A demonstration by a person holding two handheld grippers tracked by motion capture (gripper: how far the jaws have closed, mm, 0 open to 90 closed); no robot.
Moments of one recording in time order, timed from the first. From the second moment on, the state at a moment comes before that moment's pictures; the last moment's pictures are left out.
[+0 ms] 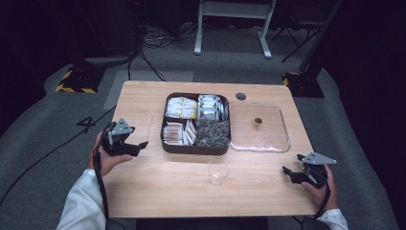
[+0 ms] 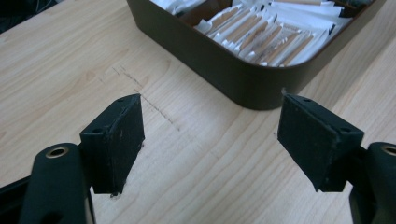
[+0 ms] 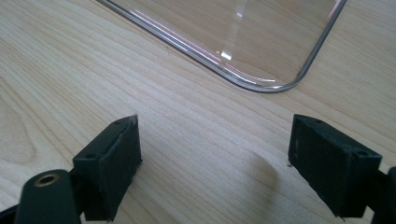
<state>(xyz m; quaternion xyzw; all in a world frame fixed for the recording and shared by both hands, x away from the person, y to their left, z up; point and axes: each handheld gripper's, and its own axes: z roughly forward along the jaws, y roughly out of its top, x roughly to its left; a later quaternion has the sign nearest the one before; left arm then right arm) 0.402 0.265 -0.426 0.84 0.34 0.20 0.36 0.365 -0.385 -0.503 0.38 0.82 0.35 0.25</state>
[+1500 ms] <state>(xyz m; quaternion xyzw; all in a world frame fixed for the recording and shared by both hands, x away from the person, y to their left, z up) 0.499 0.185 -0.407 0.87 0.29 0.19 0.36 0.365 -0.385 -0.503 0.38 0.82 0.35 0.25</state>
